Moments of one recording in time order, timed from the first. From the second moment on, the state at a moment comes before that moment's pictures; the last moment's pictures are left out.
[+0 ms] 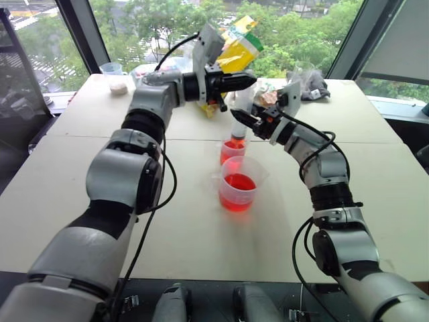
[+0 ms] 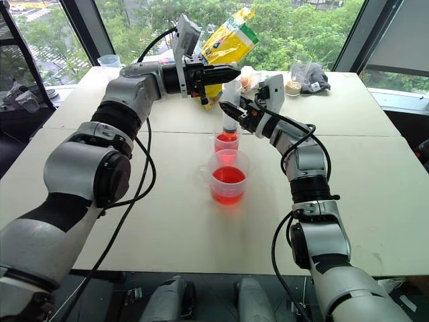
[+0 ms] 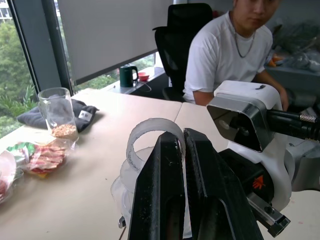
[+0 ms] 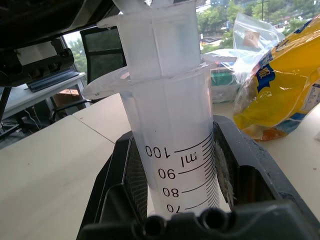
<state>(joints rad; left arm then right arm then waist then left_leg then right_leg) -1.56 0.22 0.08 1.25 -0.18 0.11 -1.19 -0.91 -0.30 -0.08 0.43 0.32 0.30 0.73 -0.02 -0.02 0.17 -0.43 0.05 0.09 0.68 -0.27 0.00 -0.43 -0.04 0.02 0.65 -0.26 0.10</state>
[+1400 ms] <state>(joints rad) -1.36 0.44 0.10 1.06 -0.19 0.24 -1.38 -0.91 -0.29 -0.12 0.37 0.39 0.36 0.69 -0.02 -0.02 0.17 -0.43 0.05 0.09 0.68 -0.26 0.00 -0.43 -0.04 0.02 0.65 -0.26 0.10</state>
